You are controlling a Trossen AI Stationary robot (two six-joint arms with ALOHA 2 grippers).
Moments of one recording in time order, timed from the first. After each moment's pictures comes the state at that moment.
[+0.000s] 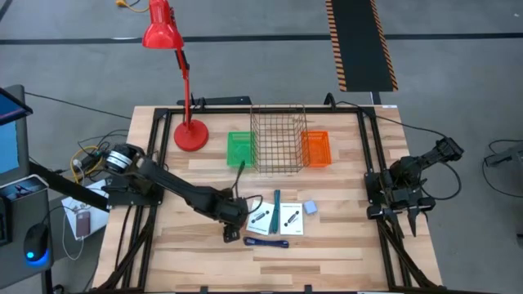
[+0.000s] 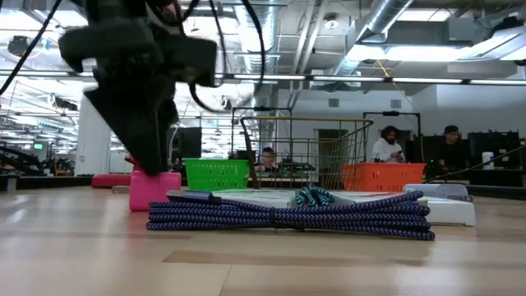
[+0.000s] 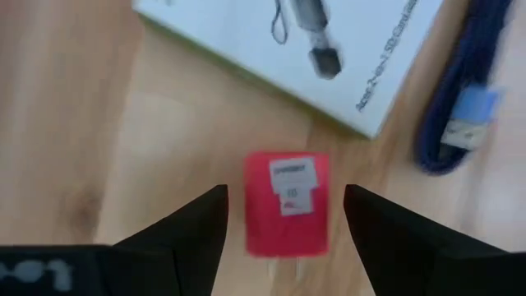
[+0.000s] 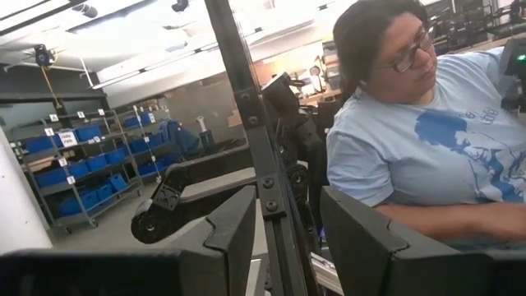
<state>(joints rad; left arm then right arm) -0.36 1.76 1.04 -0.50 -0.07 -0.58 0.46 0.09 0.01 0.47 -1.17 0.62</state>
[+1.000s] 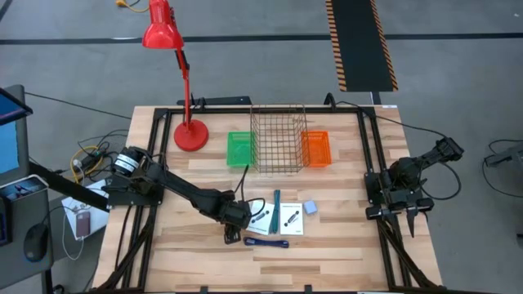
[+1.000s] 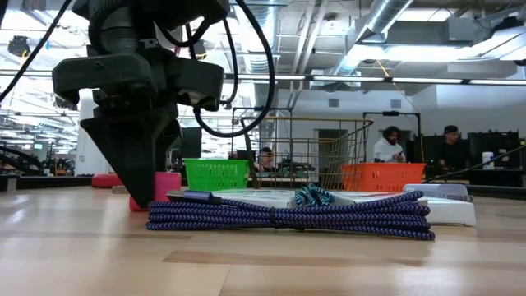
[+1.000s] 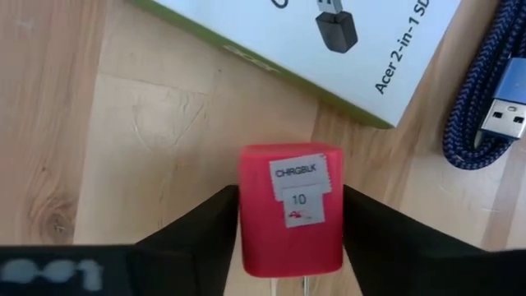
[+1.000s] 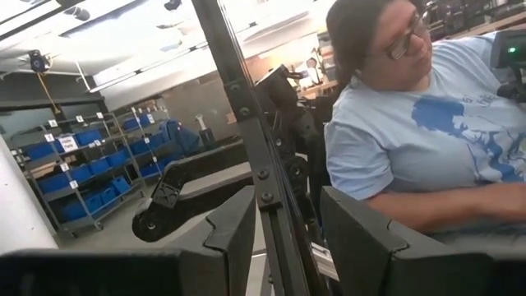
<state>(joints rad) -0.36 1.84 1.08 -0.50 -0.04 -0.56 0.46 0.09 0.01 0.42 -1.17 0.62</state>
